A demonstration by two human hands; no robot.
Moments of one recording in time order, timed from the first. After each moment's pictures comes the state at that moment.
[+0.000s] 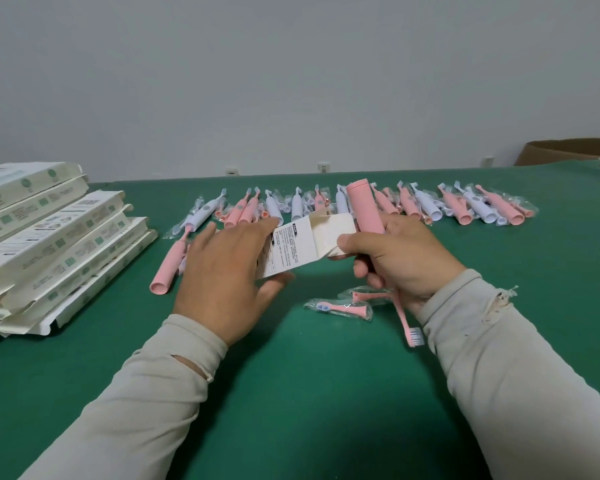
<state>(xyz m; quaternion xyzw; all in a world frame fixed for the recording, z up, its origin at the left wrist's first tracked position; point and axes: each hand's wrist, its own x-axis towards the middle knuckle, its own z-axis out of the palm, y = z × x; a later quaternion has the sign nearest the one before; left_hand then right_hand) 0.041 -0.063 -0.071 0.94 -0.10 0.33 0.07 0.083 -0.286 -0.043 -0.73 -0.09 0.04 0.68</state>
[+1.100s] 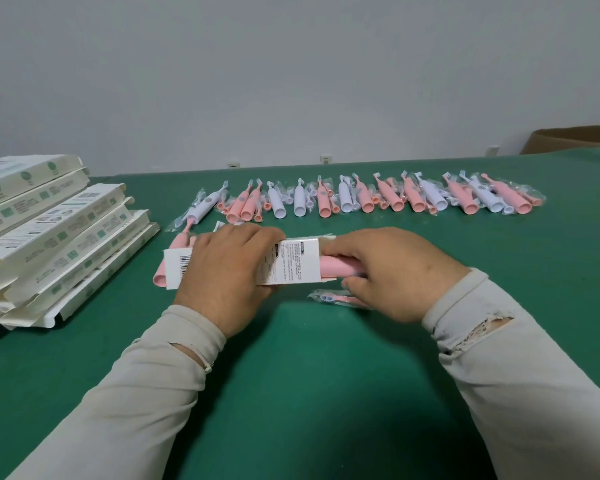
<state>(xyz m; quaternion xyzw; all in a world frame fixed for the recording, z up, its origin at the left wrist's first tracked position) 0.044 -0.057 -0.078 0.95 -0.11 0.30 0.04 0.065 -0.284 -0.037 -0.94 -0.31 -0.05 0.12</state>
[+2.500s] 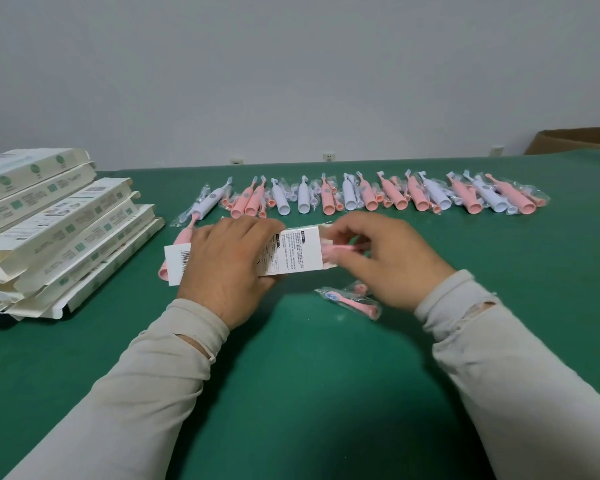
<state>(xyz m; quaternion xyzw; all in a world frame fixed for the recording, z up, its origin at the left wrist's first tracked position) 0.043 -0.052 -0.078 0.95 -0.08 0.31 0.06 0.076 -0.279 -0.052 -0.87 -0.29 -0.08 0.38</state>
